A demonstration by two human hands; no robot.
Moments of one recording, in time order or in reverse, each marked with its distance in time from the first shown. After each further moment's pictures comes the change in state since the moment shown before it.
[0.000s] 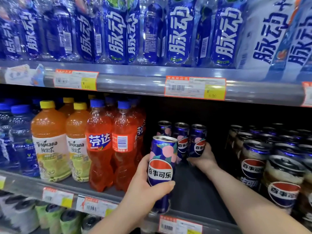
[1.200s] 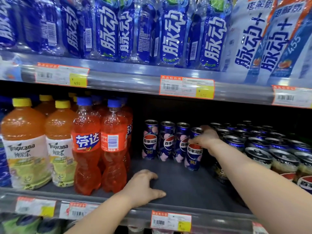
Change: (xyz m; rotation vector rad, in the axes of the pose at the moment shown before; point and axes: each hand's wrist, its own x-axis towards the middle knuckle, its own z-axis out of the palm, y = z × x) left_hand 0.061 -0.058 -0.006 0.912 -0.311 0.050; right_hand -0.018 -0.069 -0.062 -0.238 0.127 0.047
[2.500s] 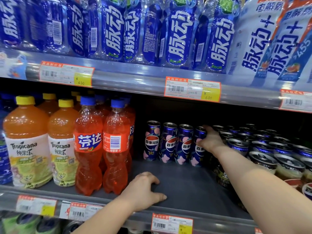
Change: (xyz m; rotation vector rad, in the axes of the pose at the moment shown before) left_hand 0.000 -0.004 0.003 0.026 0.049 0.049; right_hand 0.022 0.016 0.003 -0.115 0.025 -0.047
